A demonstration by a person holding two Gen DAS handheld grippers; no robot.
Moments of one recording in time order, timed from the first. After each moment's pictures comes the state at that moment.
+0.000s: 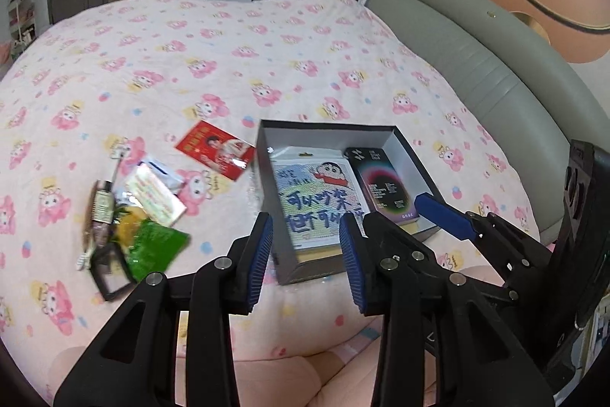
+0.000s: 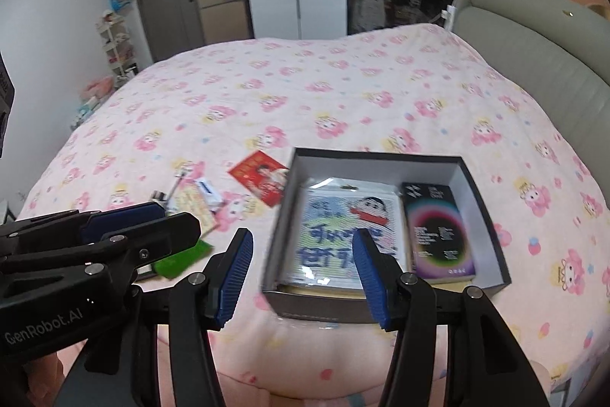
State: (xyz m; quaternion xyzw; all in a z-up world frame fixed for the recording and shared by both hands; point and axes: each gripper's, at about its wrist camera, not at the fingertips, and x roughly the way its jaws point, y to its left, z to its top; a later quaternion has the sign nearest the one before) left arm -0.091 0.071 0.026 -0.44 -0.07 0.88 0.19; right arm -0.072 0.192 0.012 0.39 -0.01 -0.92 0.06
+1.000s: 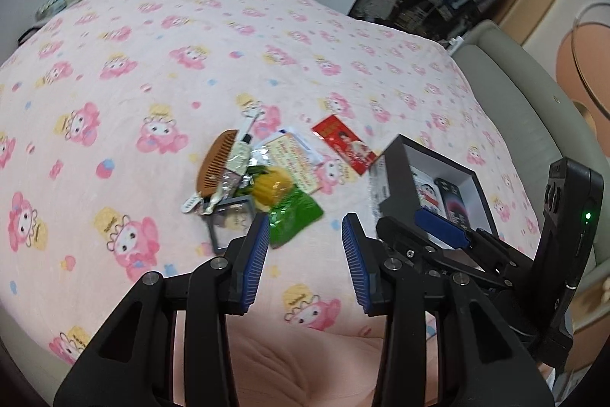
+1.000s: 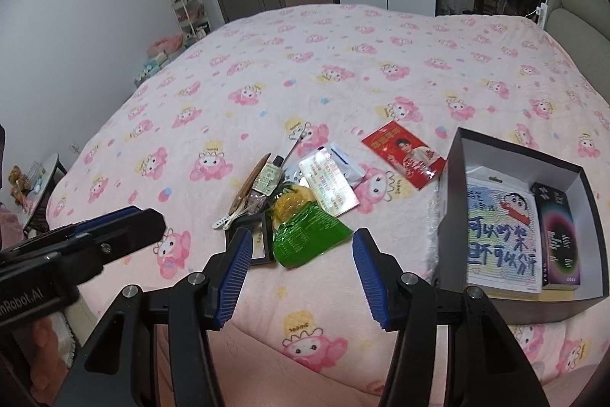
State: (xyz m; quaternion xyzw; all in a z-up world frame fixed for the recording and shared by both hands) left arm -0.052 -0.124 -0.022 -0.44 -0.20 0.87 0.06; right arm -0.092 0.035 -0.036 0.44 0.01 -0.88 0.19
